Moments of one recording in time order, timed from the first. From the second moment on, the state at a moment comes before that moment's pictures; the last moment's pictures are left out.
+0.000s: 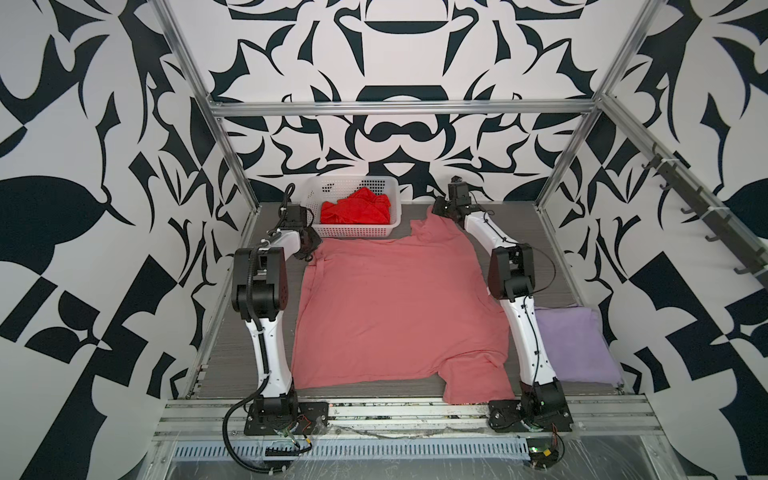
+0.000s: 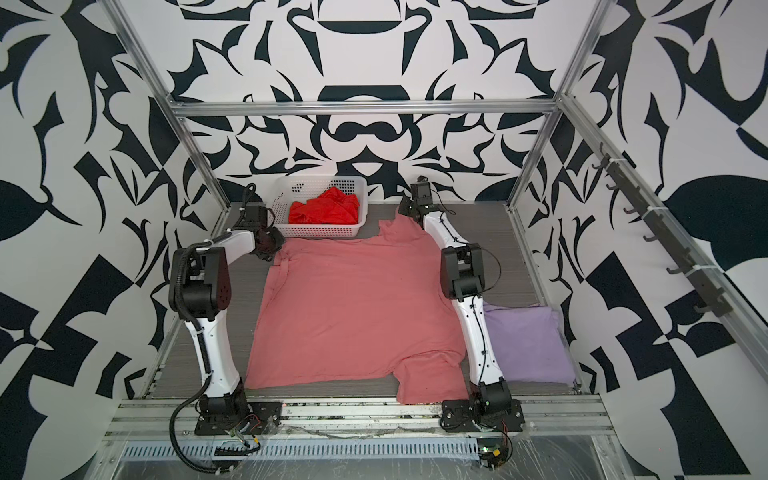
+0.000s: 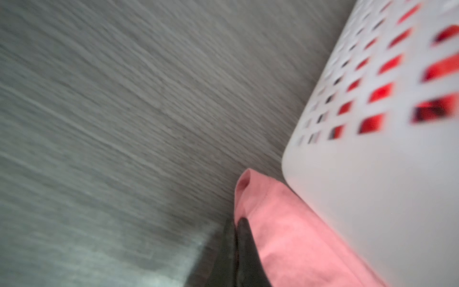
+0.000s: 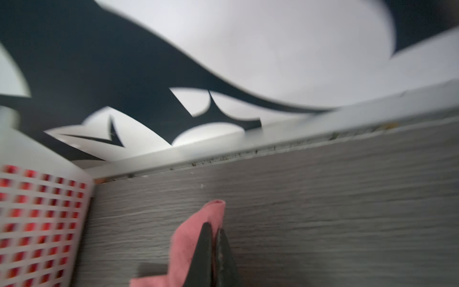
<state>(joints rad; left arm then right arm) -0.01 2.12 1.51 -0.33 0.03 -0.62 0.21 2.60 2.34 -0.33 -0.04 0.43</state>
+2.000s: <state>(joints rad) -0.02 1.58 0.85 -0.32 -0.13 -0.70 0.30 1.41 0.84 -0.39 0.39 0.64</state>
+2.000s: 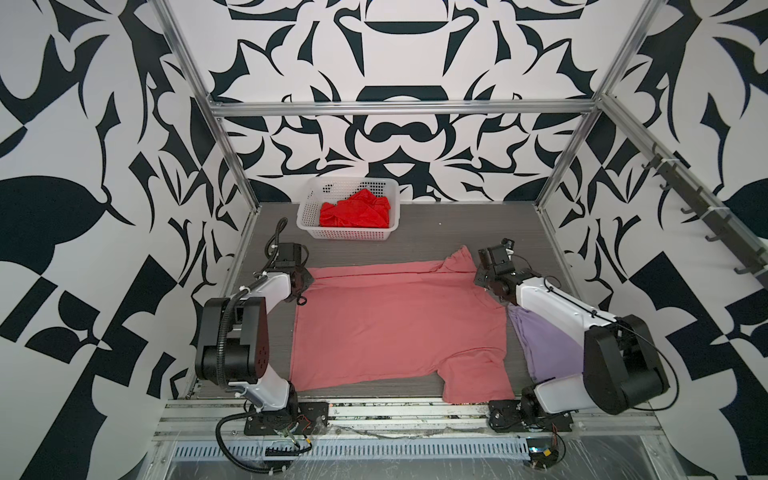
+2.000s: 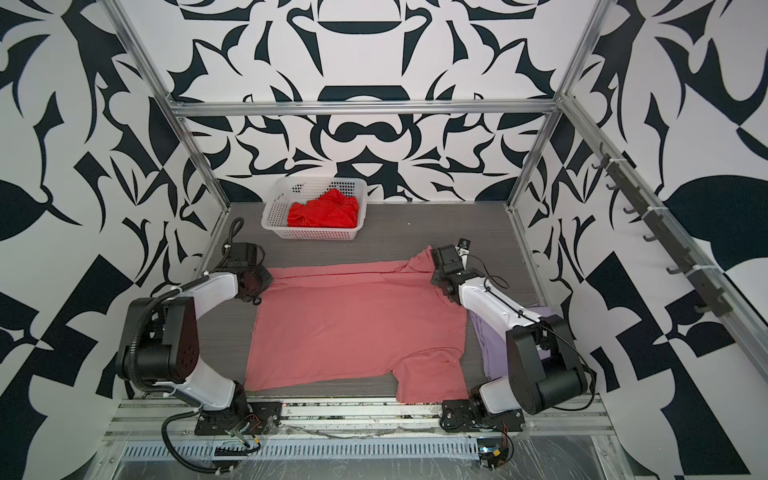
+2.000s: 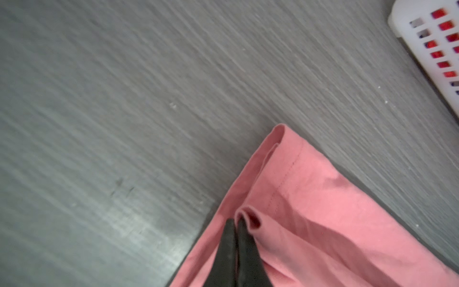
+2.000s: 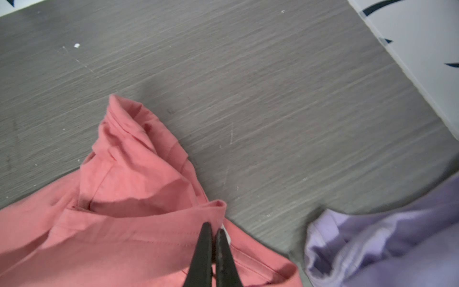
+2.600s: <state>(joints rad) -0.02 1.43 0.79 -0.39 -0.21 -0.75 0.35 1.31 0.77 -0.53 0.50 0.80</state>
